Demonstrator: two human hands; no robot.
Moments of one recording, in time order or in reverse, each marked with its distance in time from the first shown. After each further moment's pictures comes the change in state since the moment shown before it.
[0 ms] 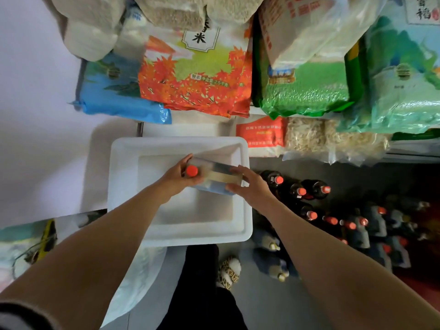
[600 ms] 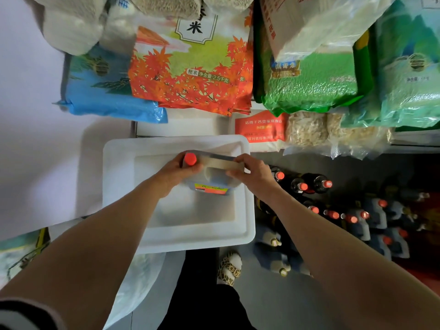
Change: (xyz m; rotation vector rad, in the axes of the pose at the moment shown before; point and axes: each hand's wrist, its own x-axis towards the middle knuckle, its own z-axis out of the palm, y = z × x) left_hand 0.021 0.009 -0.010 -0.226 -0.103 0.034; right_hand 0.028 -0.020 -0.009 -0.074 0.070 -0.065
